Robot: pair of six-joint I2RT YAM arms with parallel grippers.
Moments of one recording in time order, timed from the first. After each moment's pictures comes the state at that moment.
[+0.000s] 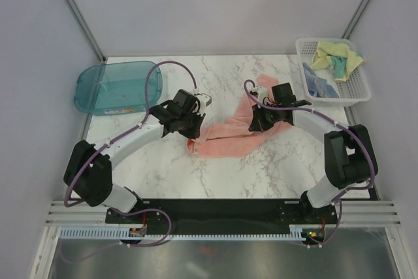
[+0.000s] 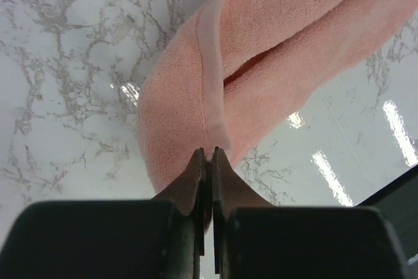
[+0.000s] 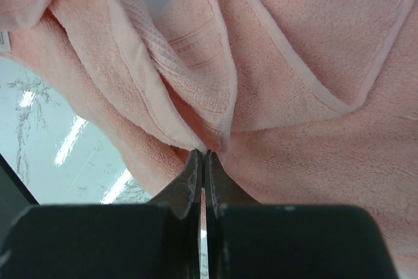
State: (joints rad) left arm -0.64 1.48 1.06 -0.55 0.11 -0.09; right arm 0.26 1.63 0.98 -0.37 -0.57 -0.15
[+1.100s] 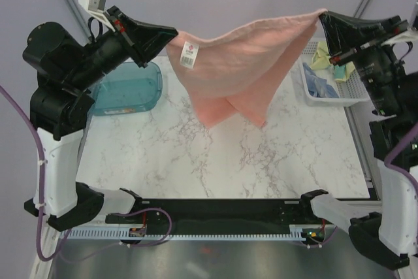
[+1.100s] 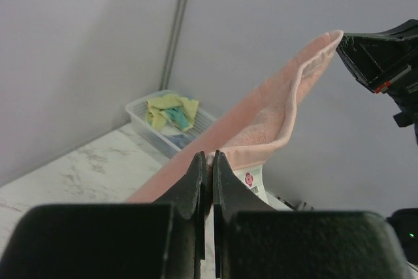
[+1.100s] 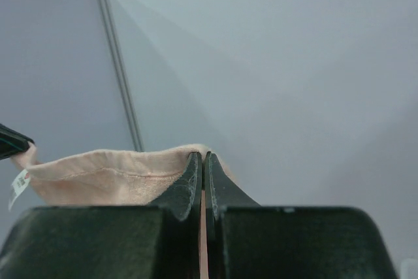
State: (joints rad) left arm -0.46 1.35 2.23 -0.64 0.42 -0.37; right arm 0.26 1.10 1.91 -0.32 -0.18 0.23
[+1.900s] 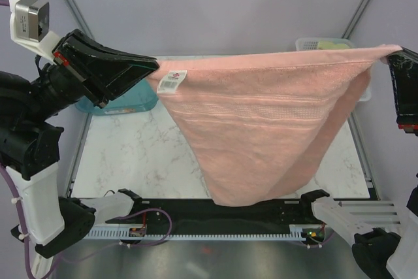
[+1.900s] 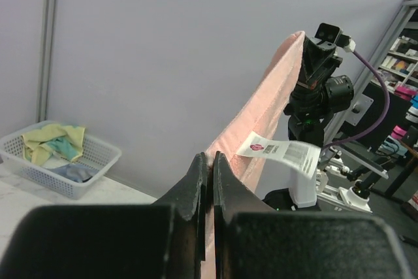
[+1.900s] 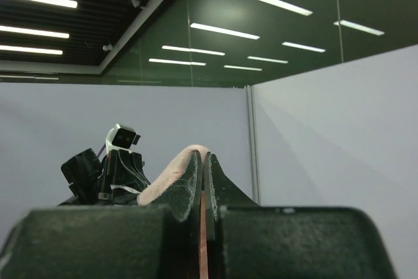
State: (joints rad) left arm -0.46 1.18 2.19 -0.49 0.71 -0.73; right arm 0.26 0.93 2.00 -0.10 -0.40 0.64
